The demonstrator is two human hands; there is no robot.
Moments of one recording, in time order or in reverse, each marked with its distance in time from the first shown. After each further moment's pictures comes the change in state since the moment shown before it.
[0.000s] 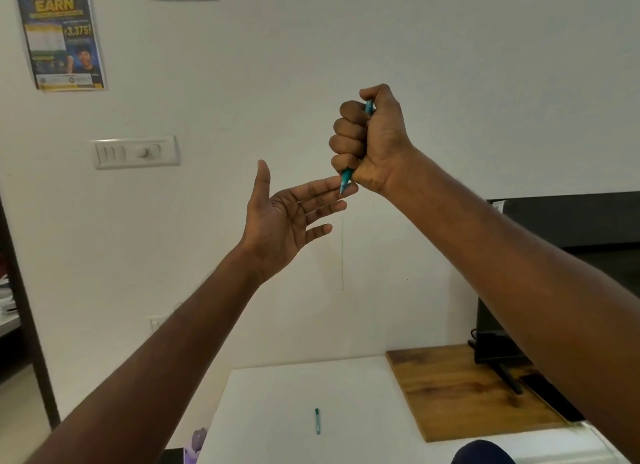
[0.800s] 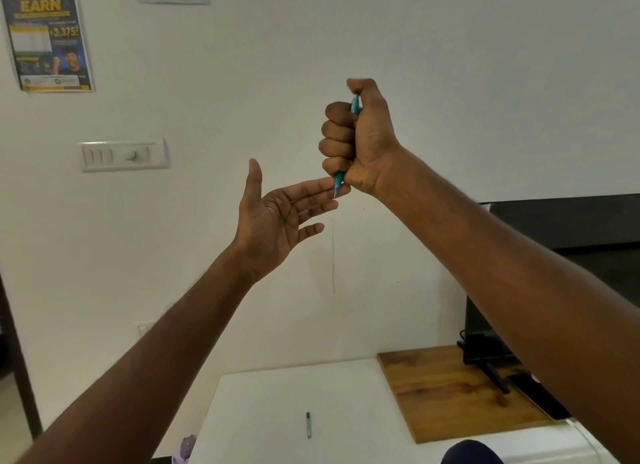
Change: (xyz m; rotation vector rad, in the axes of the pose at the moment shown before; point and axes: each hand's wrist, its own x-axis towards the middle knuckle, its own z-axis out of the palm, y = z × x) left_hand 0.003 0.004 0.010 0.000 0.039 0.010; right_hand -0.004 -0.007 0.003 -0.097 -0.024 0.001
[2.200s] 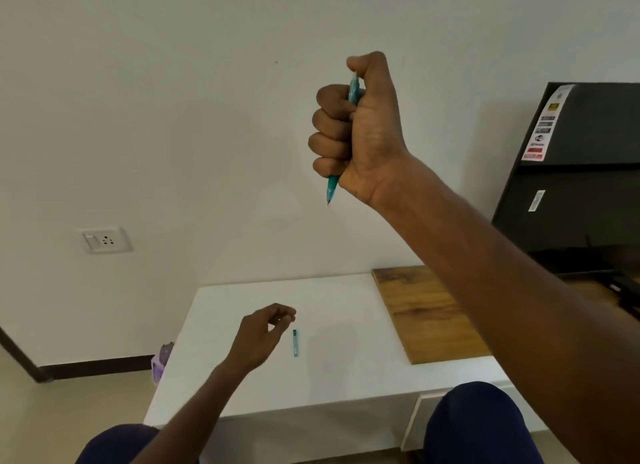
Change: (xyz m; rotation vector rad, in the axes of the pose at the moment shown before) left_hand -0.094 -0.409 -0.150 0.883 0.143 -0.386; right_hand 0.027 0.192 -0.111 -0.028 0.128 0.158
